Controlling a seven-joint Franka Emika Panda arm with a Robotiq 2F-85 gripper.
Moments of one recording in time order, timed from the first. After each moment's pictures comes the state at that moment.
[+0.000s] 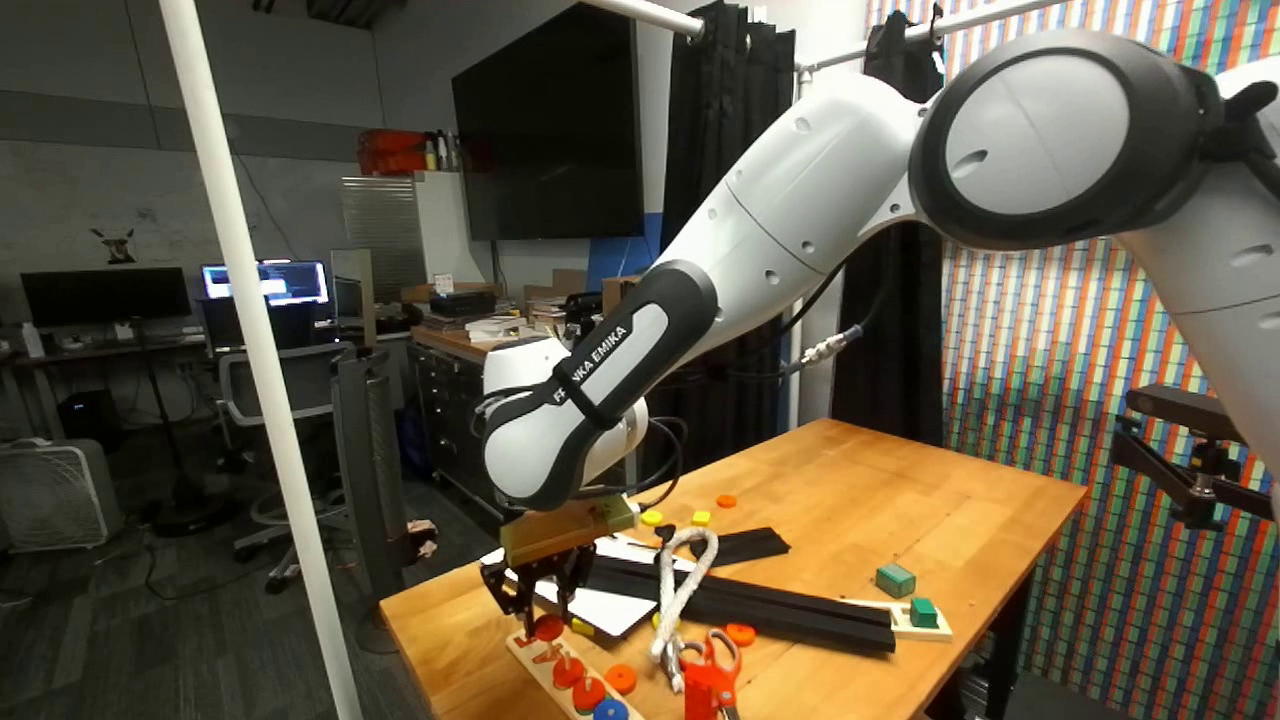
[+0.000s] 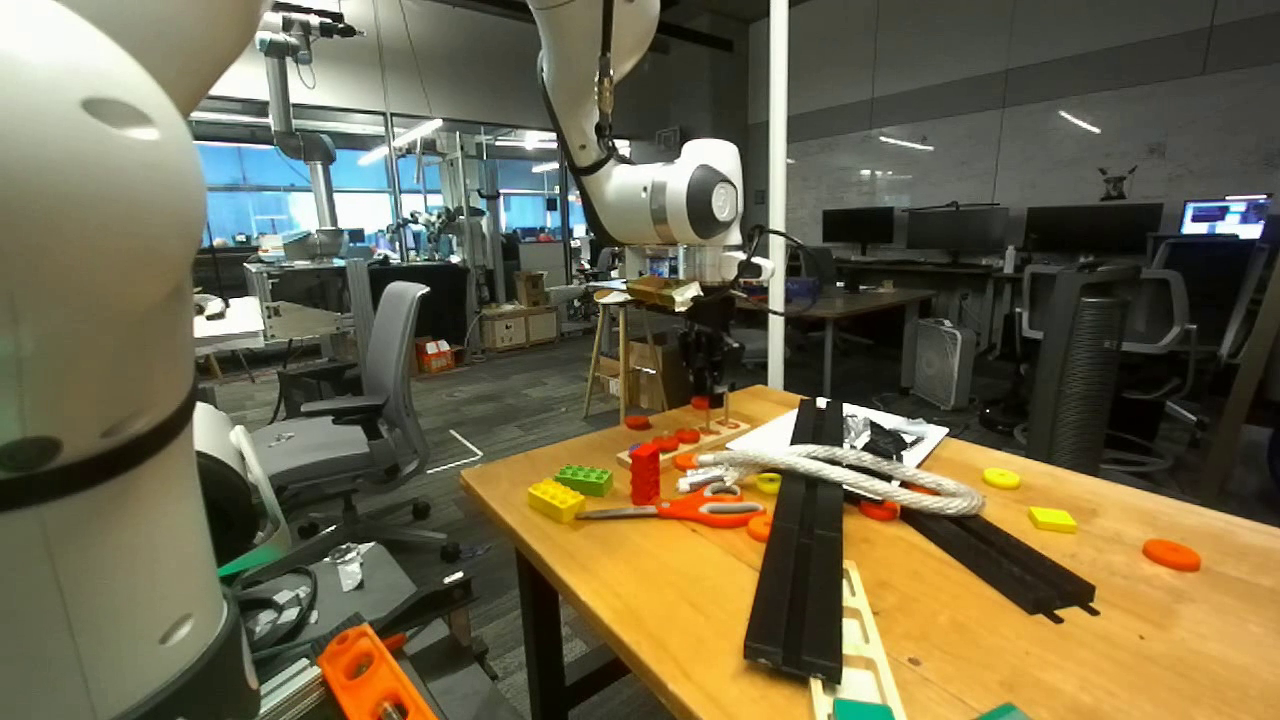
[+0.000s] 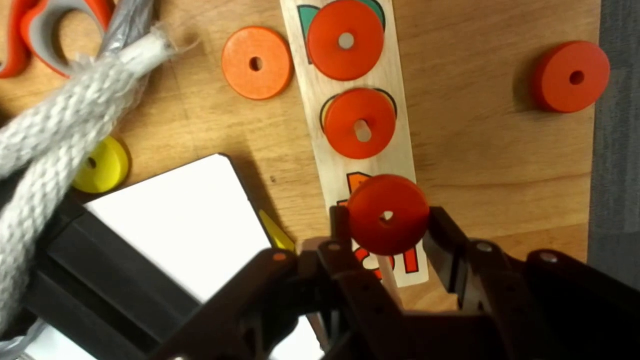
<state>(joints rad) 0.27 0.54 0.04 -1.82 -0.05 2.36 0.57</state>
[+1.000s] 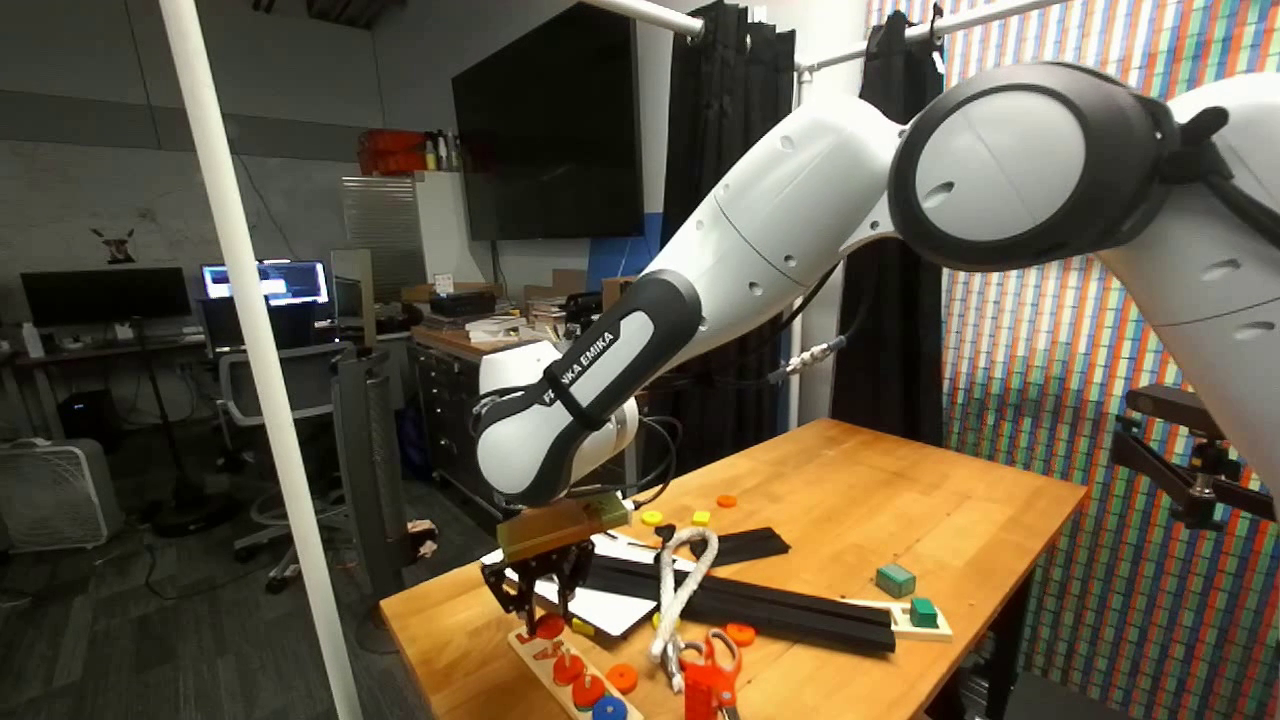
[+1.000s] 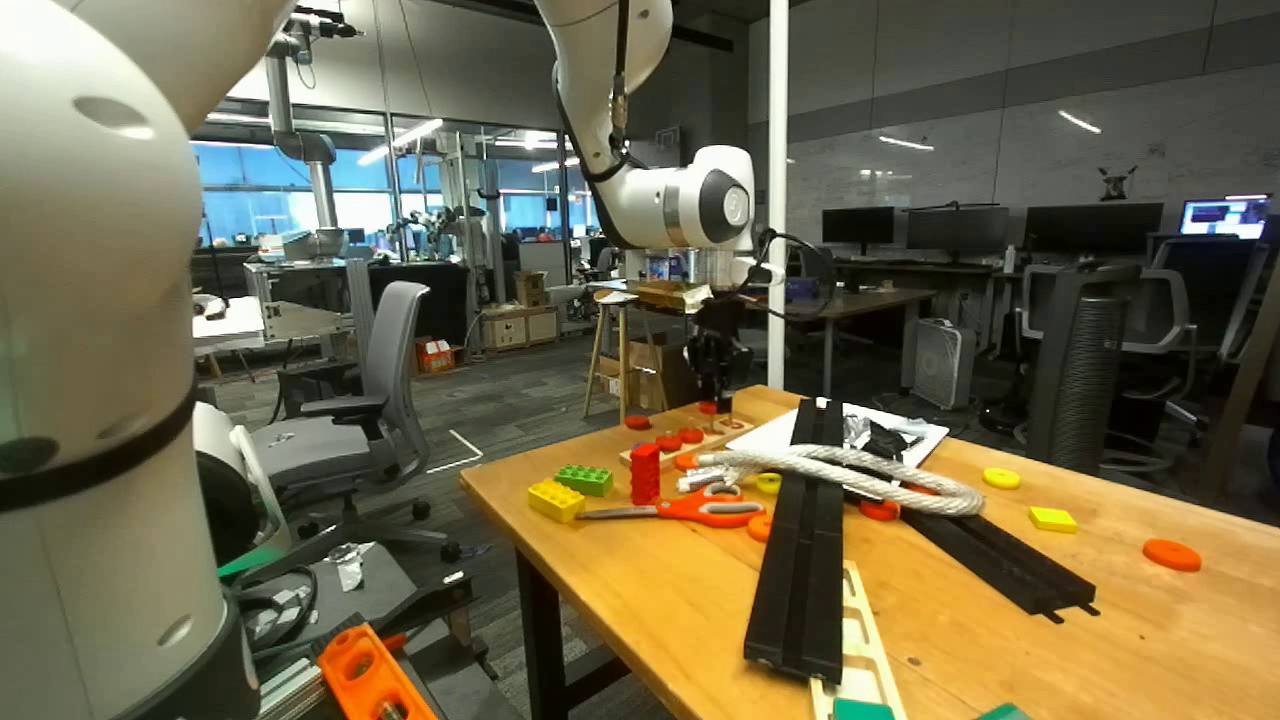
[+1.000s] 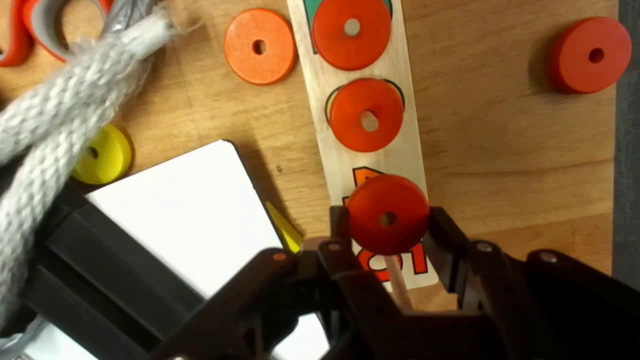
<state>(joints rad) 0.25 0.59 0.03 -1.75 -0.05 2.30 0.57</state>
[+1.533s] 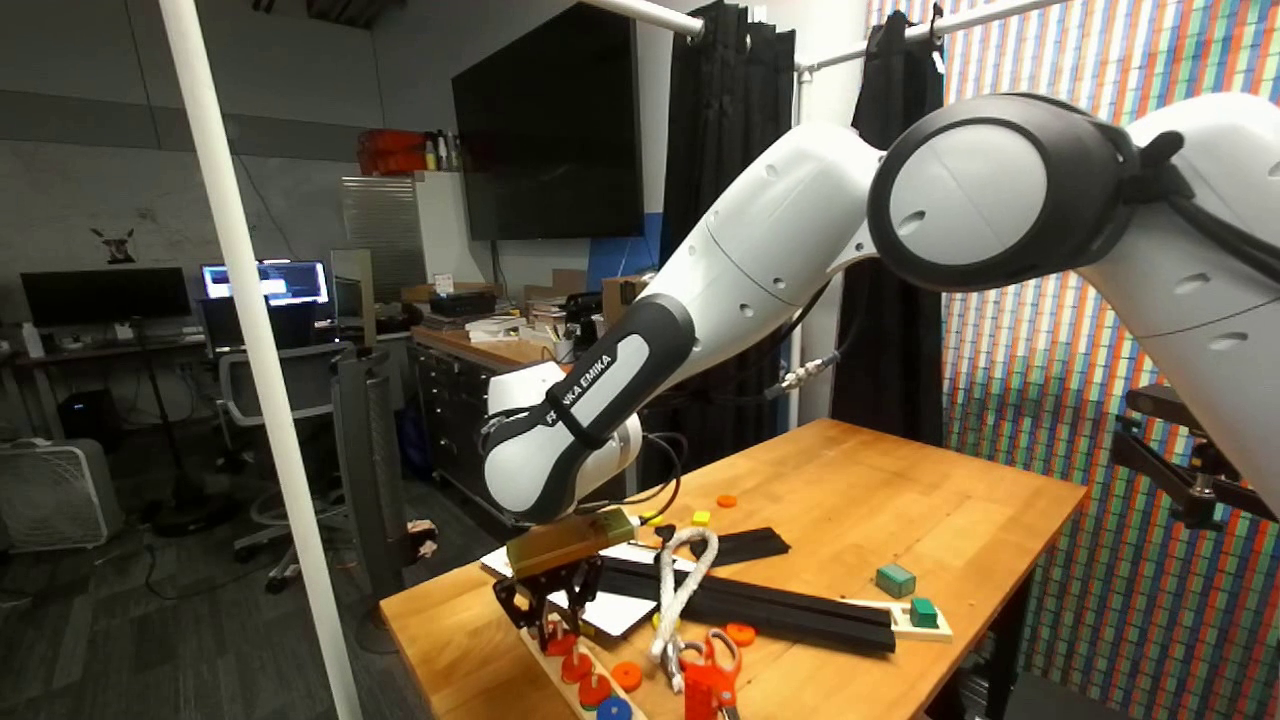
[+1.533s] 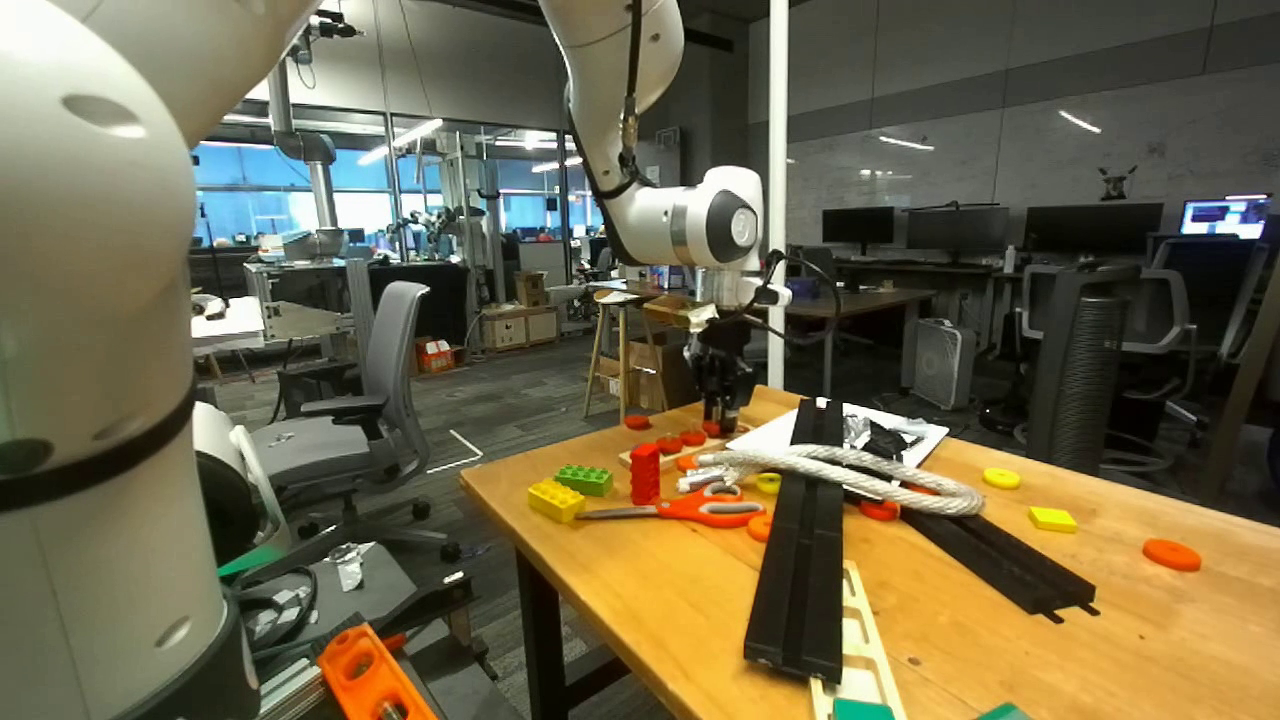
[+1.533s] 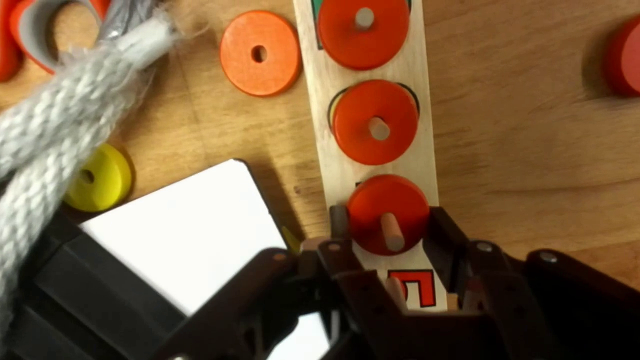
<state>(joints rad) 0.24 0.64 0.03 -1.73 -0.04 2.30 0.57</state>
